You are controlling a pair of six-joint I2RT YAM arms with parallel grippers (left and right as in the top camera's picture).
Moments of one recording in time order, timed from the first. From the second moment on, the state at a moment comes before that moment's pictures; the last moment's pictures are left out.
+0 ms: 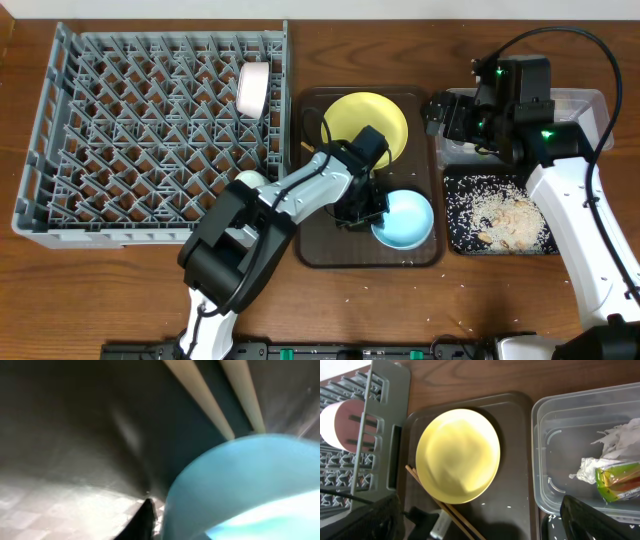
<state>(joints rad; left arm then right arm) -0.69 2.05 1.33 -0.73 0.52 -0.87 0.14 1.49 1.28 -0.65 -0.22 0.36</state>
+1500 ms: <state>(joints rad) -0.54 1.59 1.33 -0.83 -1.13 -0.39 0.14 1.49 1.28 -0.65 -0.22 0.36</state>
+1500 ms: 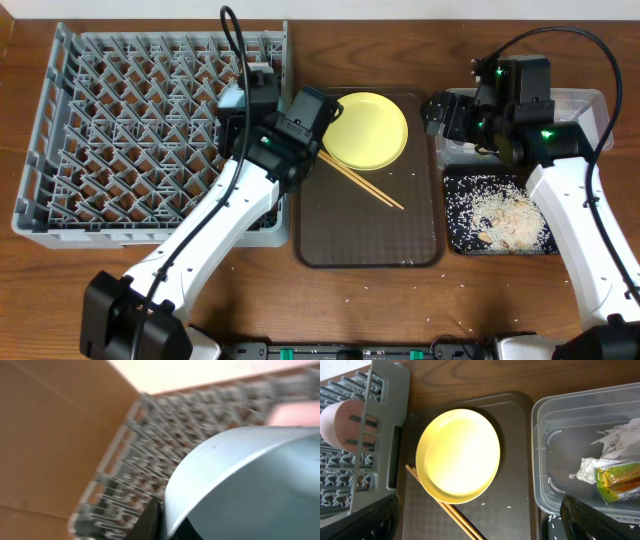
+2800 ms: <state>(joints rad) -0.55 1.88 1.23 -0.93 -1.53 -0.57 0.14 1.49 1.28 -0.65 -0.22 0.36</state>
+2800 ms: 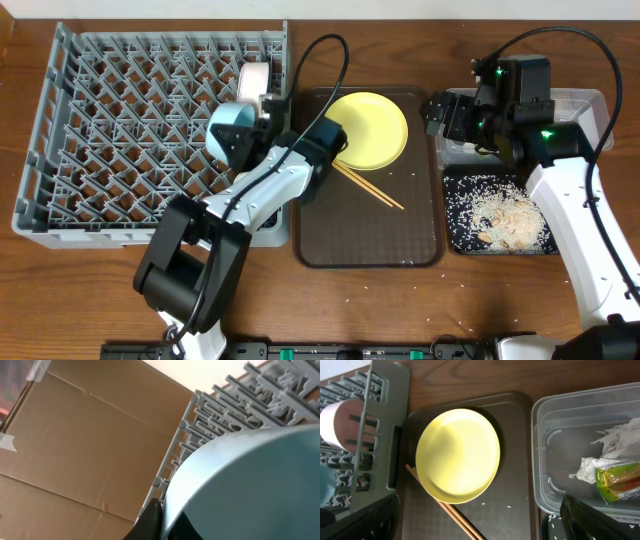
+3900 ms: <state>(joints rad) -0.60 1.82 1.21 -0.90 -1.17 -0.59 0.14 1.49 1.28 -0.65 -0.22 0.36</state>
